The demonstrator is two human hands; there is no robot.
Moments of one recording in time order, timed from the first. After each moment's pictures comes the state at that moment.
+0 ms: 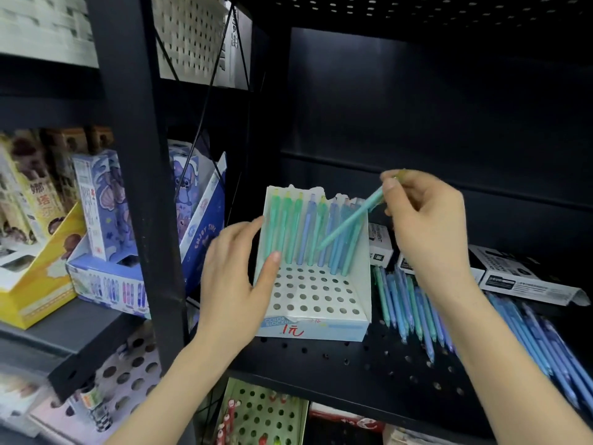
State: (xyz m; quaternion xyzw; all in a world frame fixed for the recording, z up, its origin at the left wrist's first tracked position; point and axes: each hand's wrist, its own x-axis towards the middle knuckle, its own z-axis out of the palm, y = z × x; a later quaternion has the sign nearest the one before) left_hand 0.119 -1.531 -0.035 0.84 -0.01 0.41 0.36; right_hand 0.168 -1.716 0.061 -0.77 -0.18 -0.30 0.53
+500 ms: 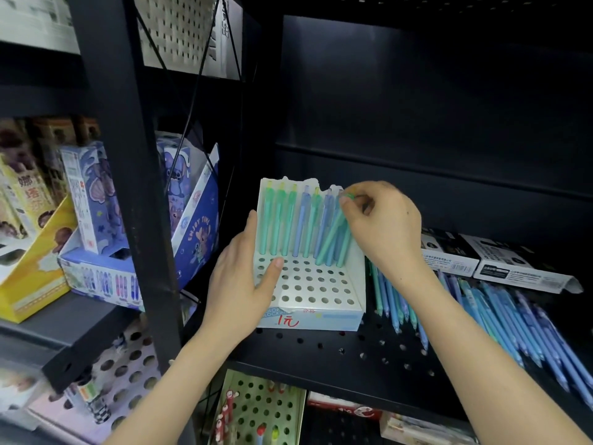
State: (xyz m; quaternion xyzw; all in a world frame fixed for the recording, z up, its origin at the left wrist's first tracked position) left_hand 0.135 -1.534 -0.056 0.87 -0.03 0.34 0.34; right_hand 0.198 -1.703 0.036 -0.87 -0.17 -0.33 0.31
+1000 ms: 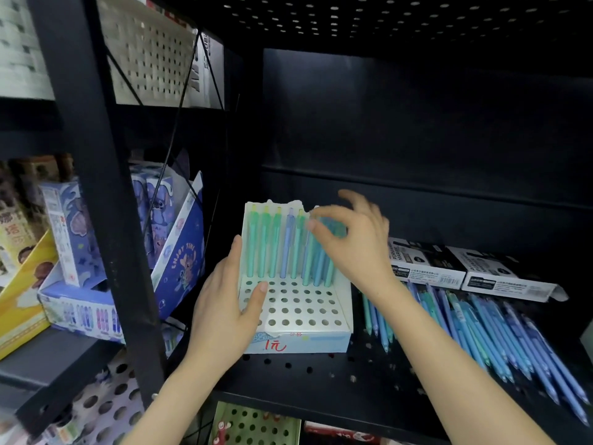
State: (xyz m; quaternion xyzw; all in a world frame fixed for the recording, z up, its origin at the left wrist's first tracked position) left_hand 0.135 -1.534 -0.057 0.87 -0.03 0.36 0.34; right_hand 0.212 -1.698 0.028 -0.88 -0.19 -0.30 0.32
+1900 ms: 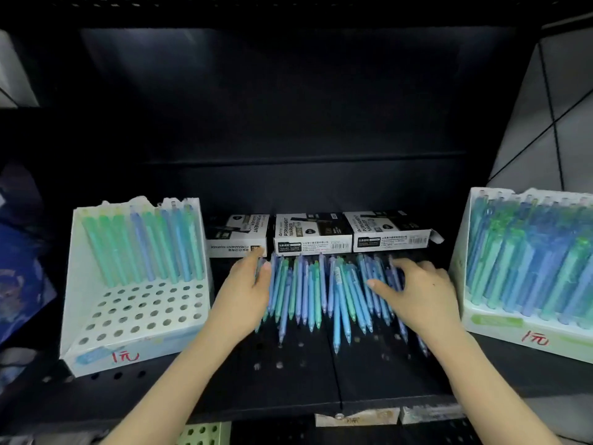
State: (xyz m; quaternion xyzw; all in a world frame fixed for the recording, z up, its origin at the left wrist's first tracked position) left_hand 0.174 -1.711 -0.033 0.90 -0.05 0.13 0.41; right_hand 0.180 -1.948 -0.050 -0.97 0.12 -0.16 0.16
